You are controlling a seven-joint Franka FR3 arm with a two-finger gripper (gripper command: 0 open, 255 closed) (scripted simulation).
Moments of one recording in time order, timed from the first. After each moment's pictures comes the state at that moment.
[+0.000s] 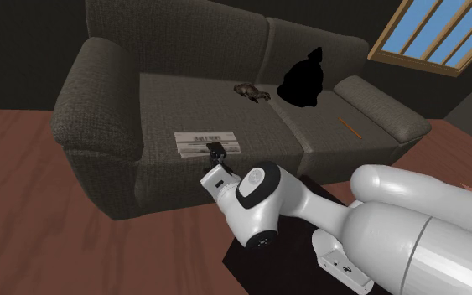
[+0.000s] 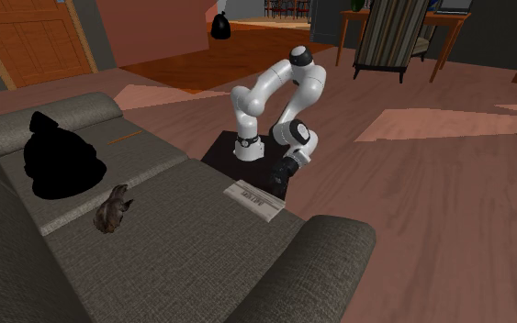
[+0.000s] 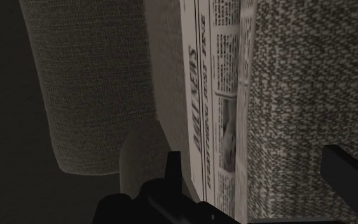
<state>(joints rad) -0.85 -1.05 1.70 -2.59 -1.10 2.84 1.01</state>
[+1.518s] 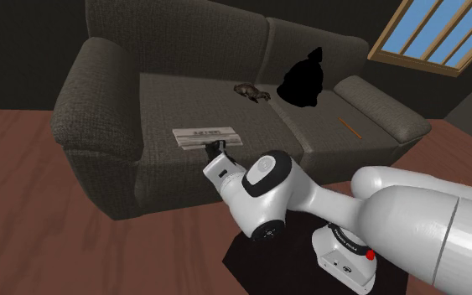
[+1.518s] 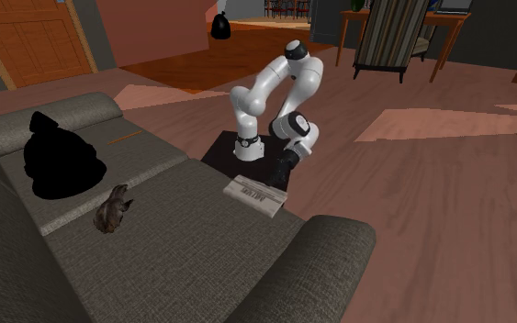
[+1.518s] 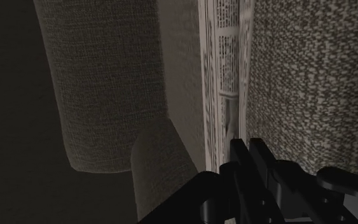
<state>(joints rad) -0.78 -0.98 1.59 -2.62 -1.11 2.81 0.91</state>
